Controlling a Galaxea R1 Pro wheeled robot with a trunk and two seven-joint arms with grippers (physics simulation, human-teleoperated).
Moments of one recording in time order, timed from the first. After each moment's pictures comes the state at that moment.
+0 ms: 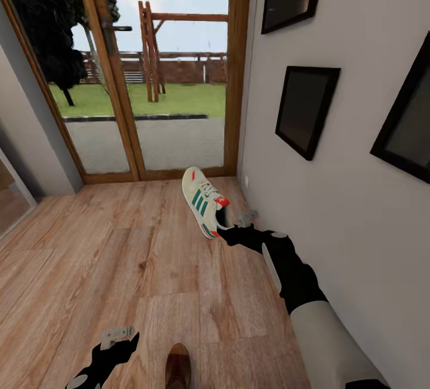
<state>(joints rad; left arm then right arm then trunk) -0.37 0.07 0.28 -0.43 -0.05 -0.18 -0.17 -0.74 0.17 0.02 -0.98 0.14 0.48 0.49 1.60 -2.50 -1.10</state>
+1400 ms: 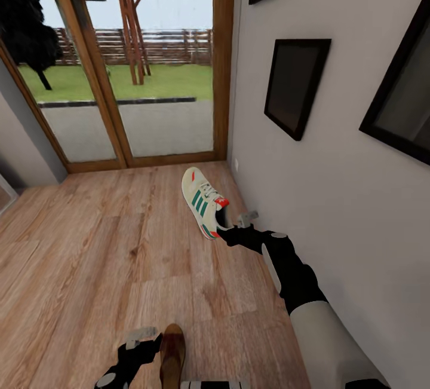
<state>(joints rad) -0.37 -0.05 0.26 -0.43 -0.09 -0.18 -0.12 -0.74 0.17 0.02 -0.98 0.13 0.48 0.49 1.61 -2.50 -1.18</state>
